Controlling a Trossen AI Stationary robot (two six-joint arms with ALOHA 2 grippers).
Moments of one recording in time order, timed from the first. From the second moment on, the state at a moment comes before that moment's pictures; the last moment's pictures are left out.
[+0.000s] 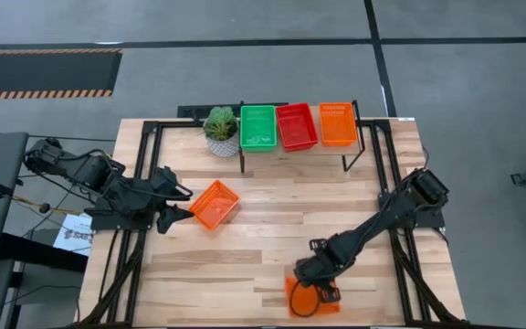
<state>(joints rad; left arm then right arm) -0.42 0.88 1.11 -0.99 -0.29 -0.86 0.56 1.84 1.26 -0.76 -0.18 0.50</state>
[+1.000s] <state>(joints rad) -0.42 0.88 1.11 -1.04 -0.30 -0.91 -0.43 1.00 1.27 -1.04 0.18 0.96</state>
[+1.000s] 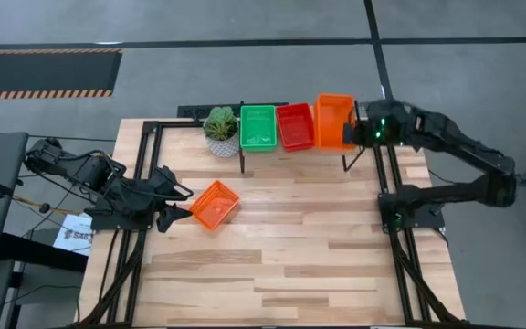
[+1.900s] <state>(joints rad) -0.42 0.88 1.11 -1.04 -0.29 -0.92 -0.90 1.27 1.41 -1.22 -0.09 0.62</state>
